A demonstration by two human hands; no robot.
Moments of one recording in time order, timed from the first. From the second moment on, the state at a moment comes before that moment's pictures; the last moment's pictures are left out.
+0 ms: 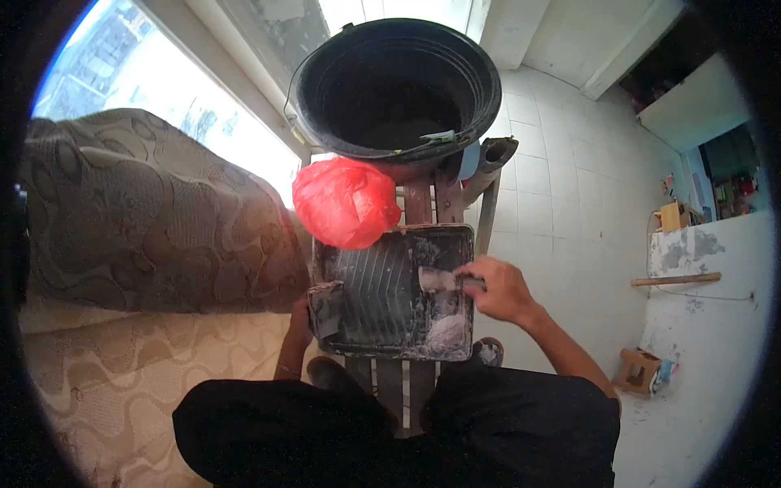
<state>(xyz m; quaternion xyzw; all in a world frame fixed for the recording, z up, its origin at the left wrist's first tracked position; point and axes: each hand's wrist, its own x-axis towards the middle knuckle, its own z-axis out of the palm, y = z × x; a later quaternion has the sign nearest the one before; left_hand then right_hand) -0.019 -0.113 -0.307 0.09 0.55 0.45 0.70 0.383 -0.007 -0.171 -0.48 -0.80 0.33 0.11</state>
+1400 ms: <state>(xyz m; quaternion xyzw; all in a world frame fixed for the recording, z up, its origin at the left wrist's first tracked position) -0.005 -0.105 -0.279 0.16 0.55 0.46 0.68 0.300 0.132 -0.245 -0.46 -0.76 0.40 0.23</state>
